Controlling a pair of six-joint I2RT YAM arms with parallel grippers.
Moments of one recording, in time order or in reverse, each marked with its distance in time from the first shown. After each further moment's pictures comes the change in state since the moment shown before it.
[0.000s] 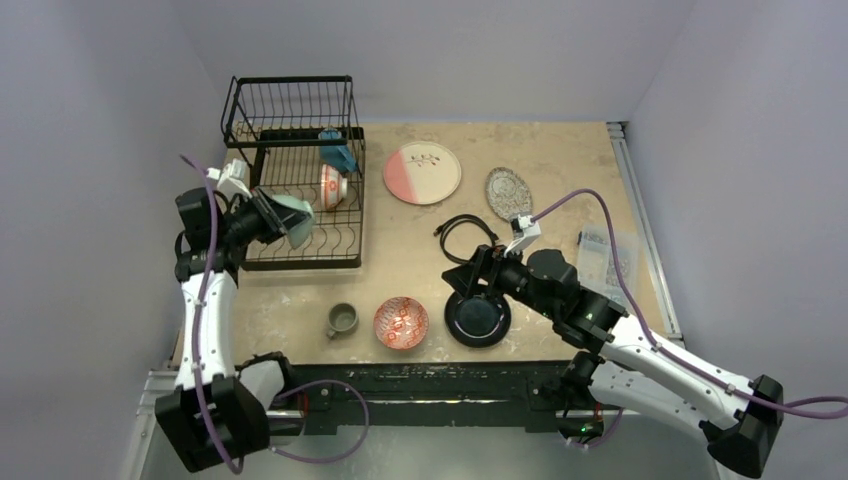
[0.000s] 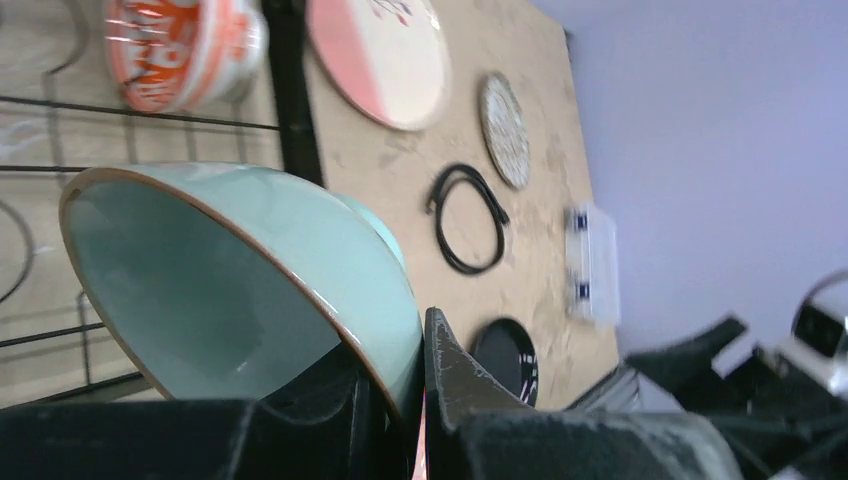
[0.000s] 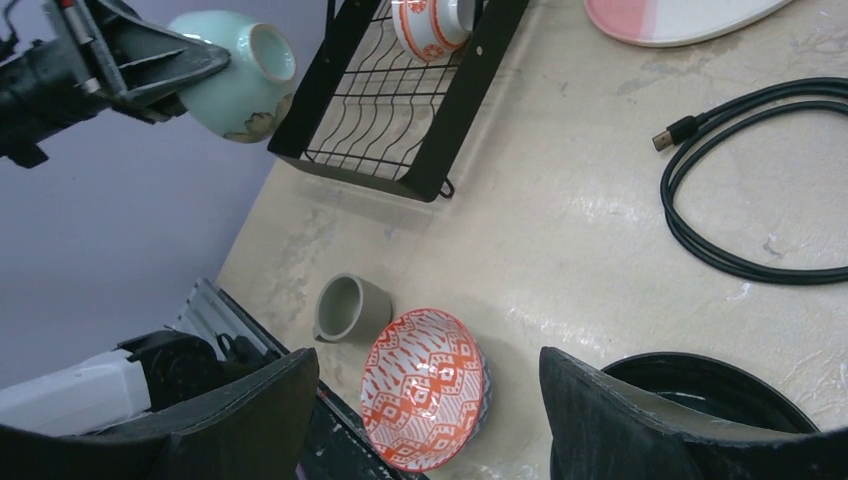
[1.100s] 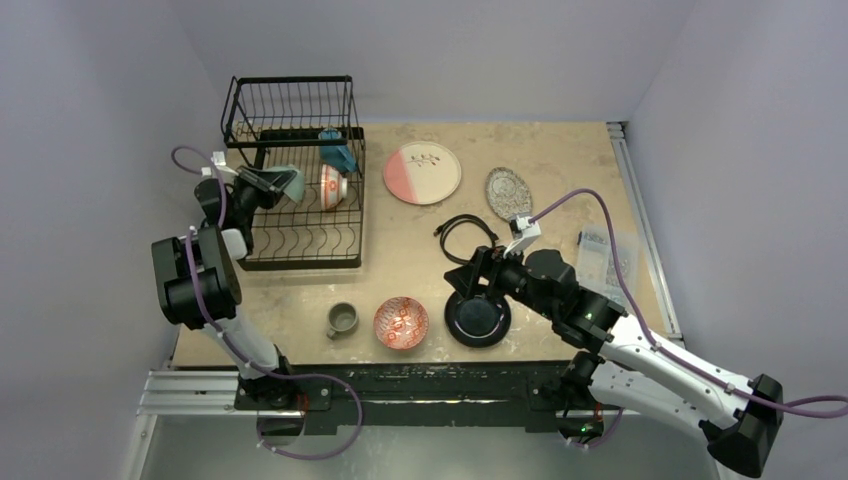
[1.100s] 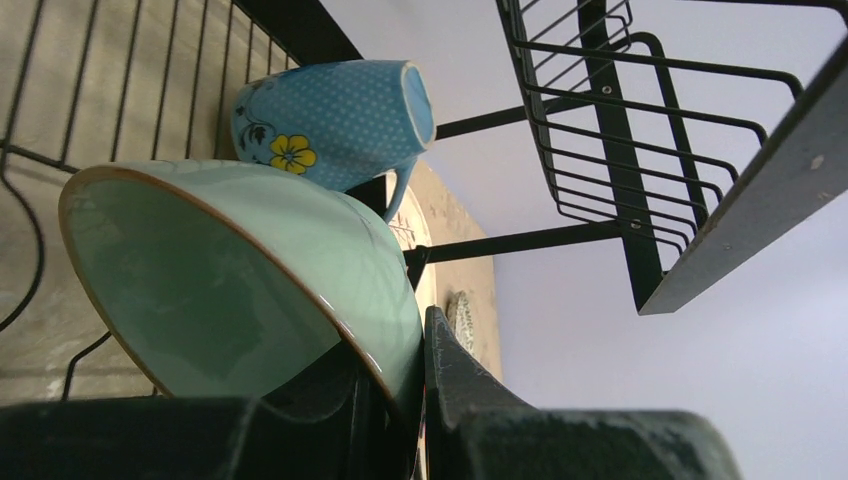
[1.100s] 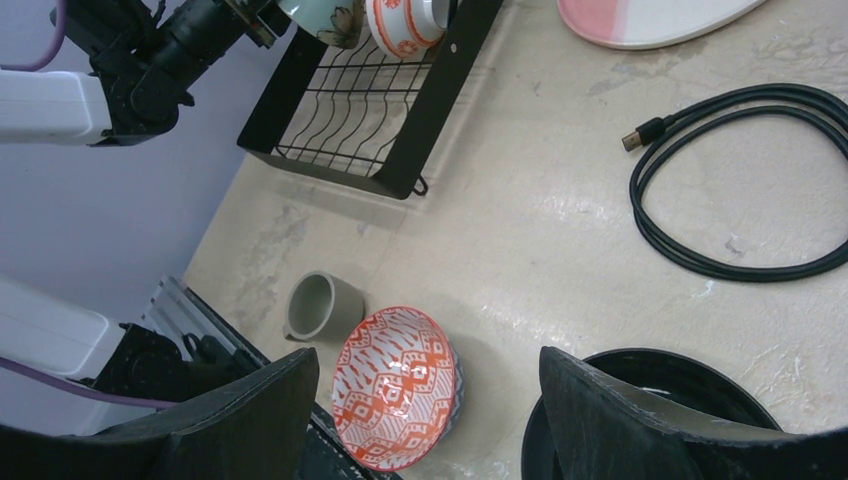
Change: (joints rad) left arm 0.089 0.790 -0.058 1.213 -0.124 -0.670; right arm 0.000 0.002 0.000 -0.024 0.031 -0.041
